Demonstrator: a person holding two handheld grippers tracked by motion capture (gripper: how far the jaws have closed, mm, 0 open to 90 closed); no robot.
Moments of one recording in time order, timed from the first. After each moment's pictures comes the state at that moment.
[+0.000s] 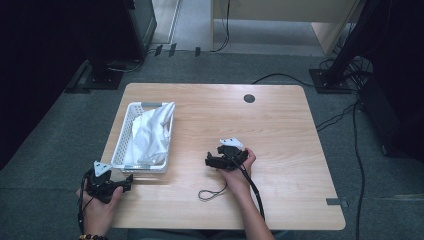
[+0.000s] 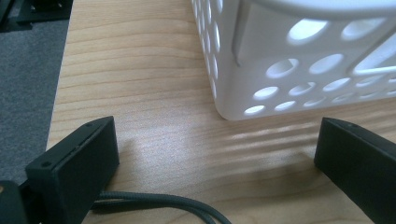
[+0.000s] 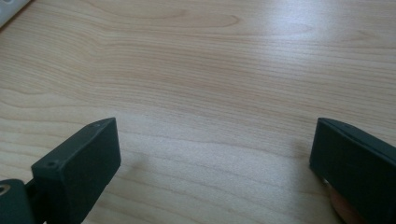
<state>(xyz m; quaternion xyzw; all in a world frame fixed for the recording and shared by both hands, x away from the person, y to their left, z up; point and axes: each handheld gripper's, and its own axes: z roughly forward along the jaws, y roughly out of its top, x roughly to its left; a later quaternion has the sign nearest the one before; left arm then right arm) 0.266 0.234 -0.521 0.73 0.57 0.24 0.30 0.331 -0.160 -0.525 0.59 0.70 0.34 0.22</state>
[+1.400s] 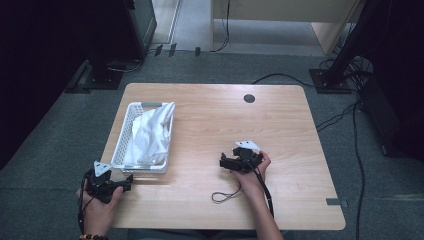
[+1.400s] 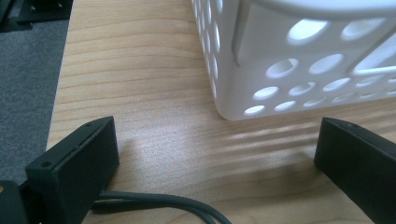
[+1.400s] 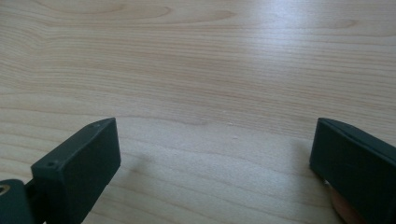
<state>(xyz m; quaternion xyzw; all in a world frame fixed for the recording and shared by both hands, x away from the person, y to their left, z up) 0.266 0.234 -0.521 0.73 0.57 0.24 0.30 0.320 -0.205 -0.525 0.61 0.68 0.33 0.23</state>
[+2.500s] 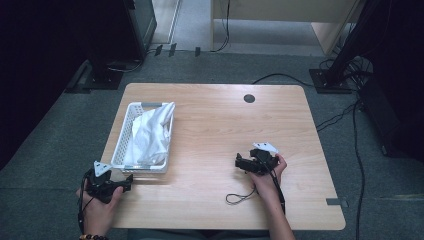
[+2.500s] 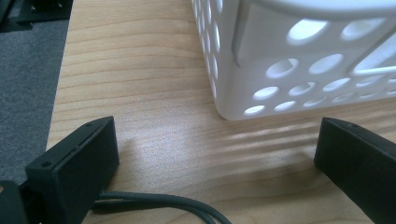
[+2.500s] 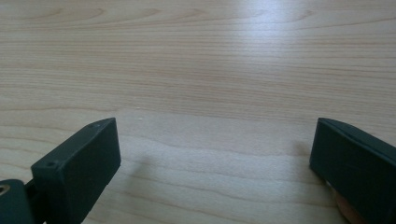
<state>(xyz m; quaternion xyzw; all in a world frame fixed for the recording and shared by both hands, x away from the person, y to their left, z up) 0.266 0.234 -0.521 0.73 0.57 0.24 0.30 0.310 -0.253 -0.525 0.64 0.65 0.33 0.24</state>
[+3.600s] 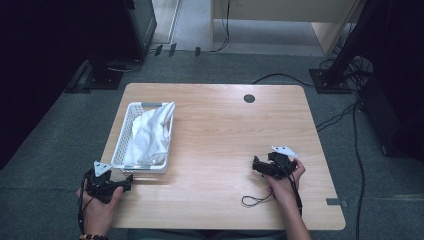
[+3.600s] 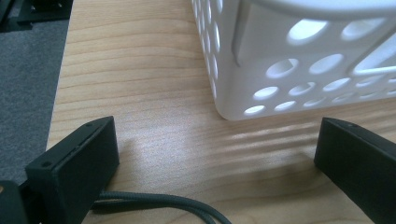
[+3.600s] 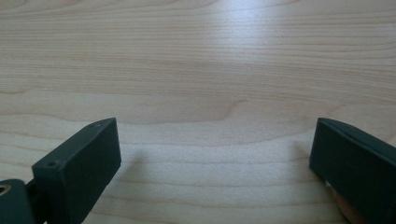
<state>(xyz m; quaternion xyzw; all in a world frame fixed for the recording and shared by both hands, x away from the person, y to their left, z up) 0.266 0.234 -0.521 0.73 0.57 0.24 0.30 0.295 -0.303 -0.526 0.66 0.64 0.31 0.26</state>
